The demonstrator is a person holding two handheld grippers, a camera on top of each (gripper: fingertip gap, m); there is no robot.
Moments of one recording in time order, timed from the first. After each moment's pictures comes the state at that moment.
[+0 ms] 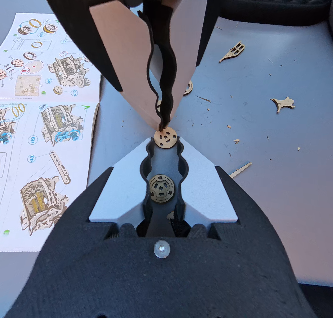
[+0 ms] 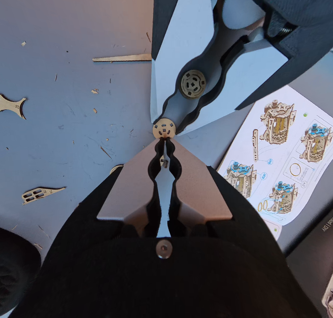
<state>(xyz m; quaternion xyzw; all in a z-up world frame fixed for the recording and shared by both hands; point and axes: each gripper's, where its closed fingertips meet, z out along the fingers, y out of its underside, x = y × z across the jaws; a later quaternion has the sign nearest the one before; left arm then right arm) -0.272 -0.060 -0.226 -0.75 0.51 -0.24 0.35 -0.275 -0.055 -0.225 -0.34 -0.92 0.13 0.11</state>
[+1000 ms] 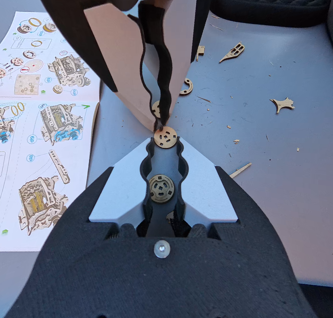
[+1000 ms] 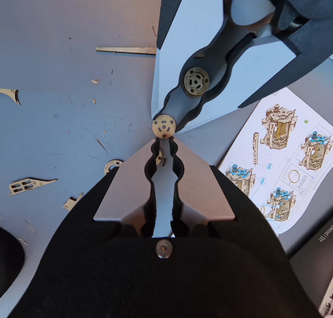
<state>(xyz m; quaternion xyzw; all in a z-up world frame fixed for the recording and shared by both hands) -0.272 -0.060 -0.226 -0.75 0.51 -0.24 0.35 -0.273 -0.051 -0.229 -0.31 -0.93 0.15 0.11</state>
